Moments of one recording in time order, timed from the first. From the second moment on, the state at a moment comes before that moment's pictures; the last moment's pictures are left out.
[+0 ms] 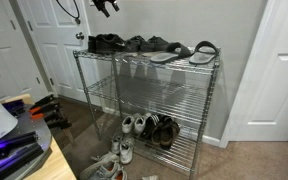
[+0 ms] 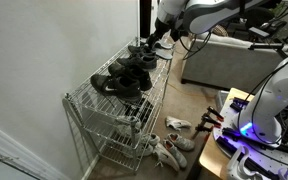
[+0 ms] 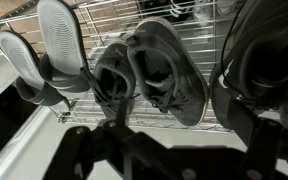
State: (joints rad) arm -0.09 -0.16 0.34 -2.22 -0.44 2.43 0.48
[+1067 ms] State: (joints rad) arm -0.01 -0.09 0.21 -2.13 -0.44 2.43 0.48
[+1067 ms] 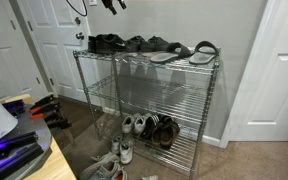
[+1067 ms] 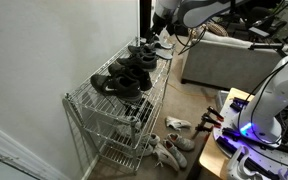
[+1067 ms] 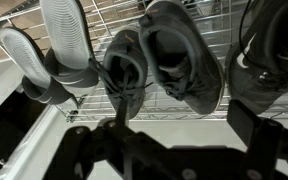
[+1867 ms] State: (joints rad) arm -0.01 0.22 0.07 -1.89 -0.30 2.35 0.08
